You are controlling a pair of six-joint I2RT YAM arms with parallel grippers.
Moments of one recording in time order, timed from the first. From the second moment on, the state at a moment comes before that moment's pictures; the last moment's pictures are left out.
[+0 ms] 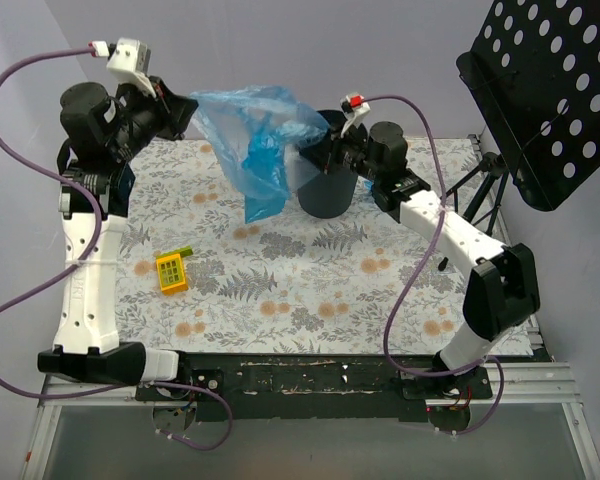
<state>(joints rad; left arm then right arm) -0.06 1.38 1.92 -0.49 0.46 -0.20 0.53 1.69 1.44 0.30 -0.37 0.37</state>
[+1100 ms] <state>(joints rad) -0.04 1.63 1.93 -0.33 0.53 -0.20 0.45 2.11 2.35 -0.31 -0.52 -0.02</state>
